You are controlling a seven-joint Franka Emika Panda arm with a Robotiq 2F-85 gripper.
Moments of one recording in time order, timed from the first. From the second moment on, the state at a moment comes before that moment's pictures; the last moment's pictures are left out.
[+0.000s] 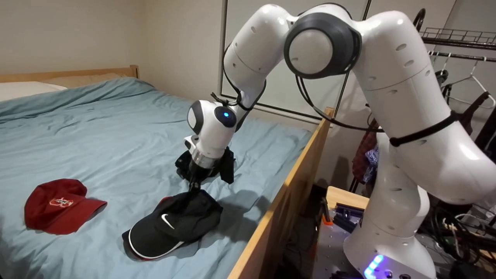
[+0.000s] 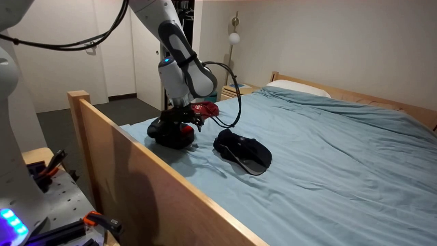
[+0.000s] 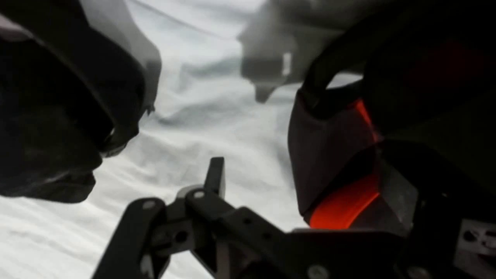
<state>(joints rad) 0.35 0.68 -0.42 -1.85 -2.44 3.46 2.05</state>
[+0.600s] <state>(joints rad) 0.38 0.62 -0.43 -1.92 -2.52 3.46 2.30</state>
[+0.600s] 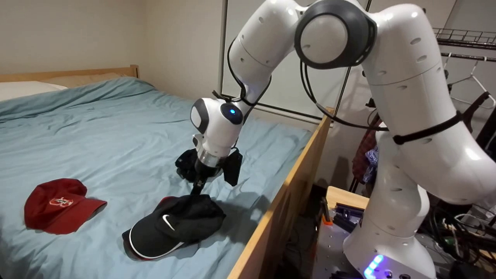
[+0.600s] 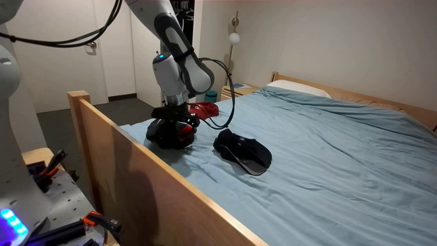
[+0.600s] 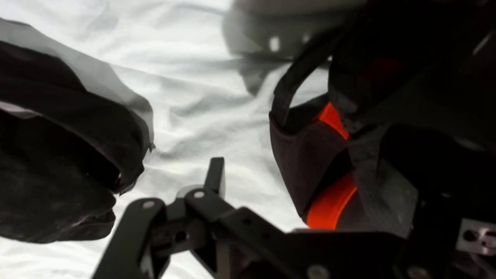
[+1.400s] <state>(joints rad) 0.38 0.52 -0.43 -1.85 -2.52 3.46 2.34</state>
